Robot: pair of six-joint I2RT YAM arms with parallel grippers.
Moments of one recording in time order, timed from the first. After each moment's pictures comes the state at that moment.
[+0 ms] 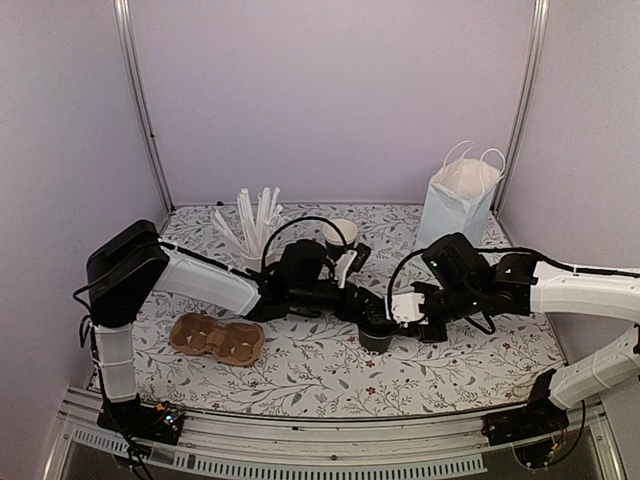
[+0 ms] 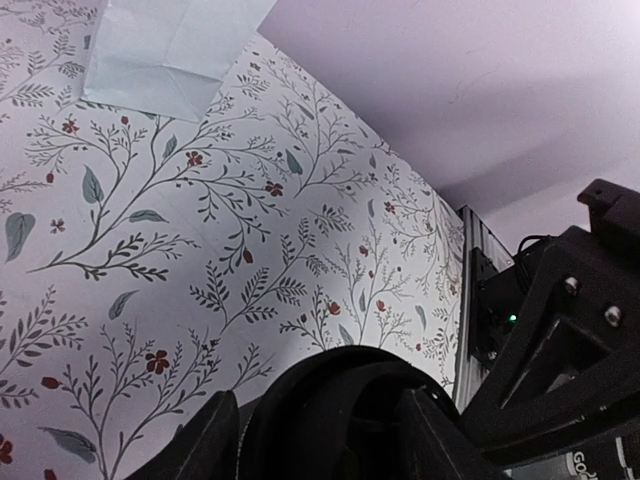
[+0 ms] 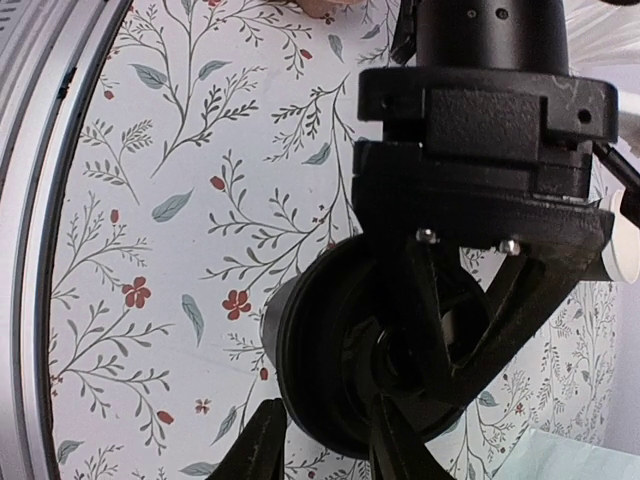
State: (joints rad) left arm -0.98 2.01 1.12 0.47 0.40 -0.50; right arm 0.94 1.28 0.86 -0.45 -0.12 -0.76
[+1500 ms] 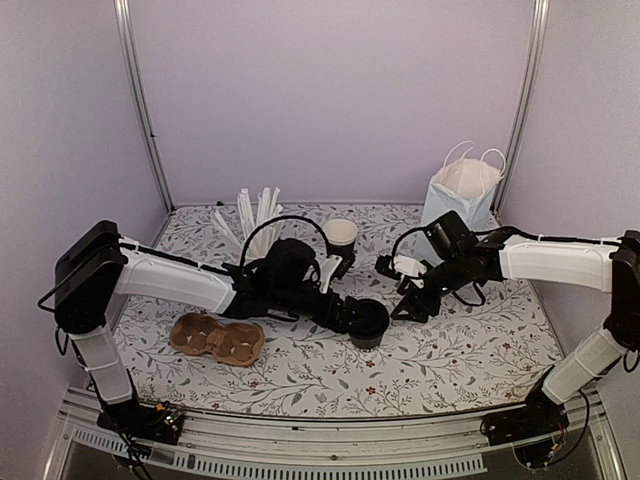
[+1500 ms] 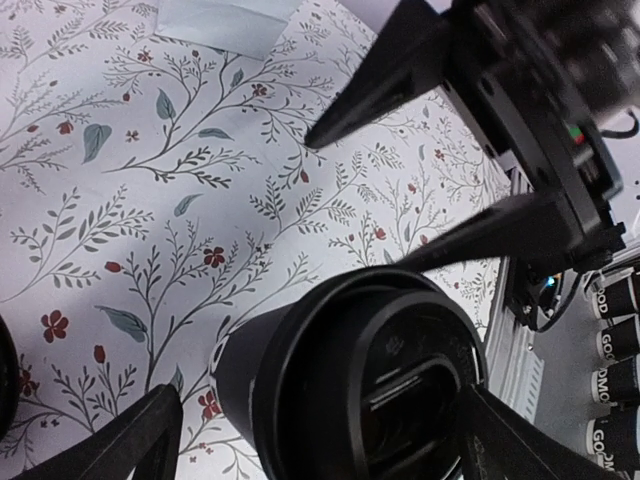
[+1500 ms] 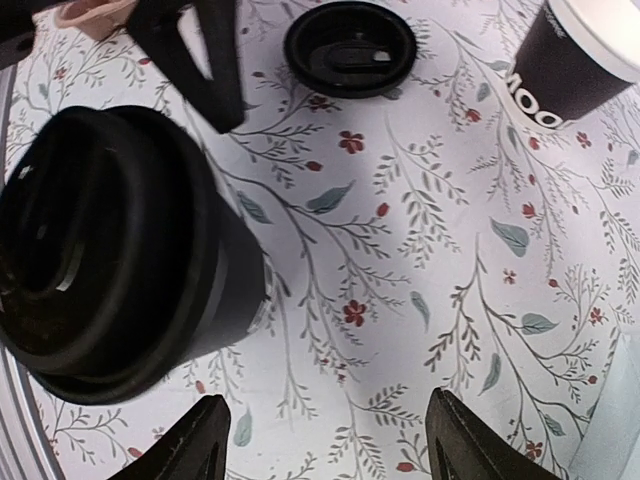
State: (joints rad) left arm -0.98 1.82 1.04 0.20 0.31 -0.44; right arm 0.65 1.51 0.97 -0.46 -0.32 -0.51
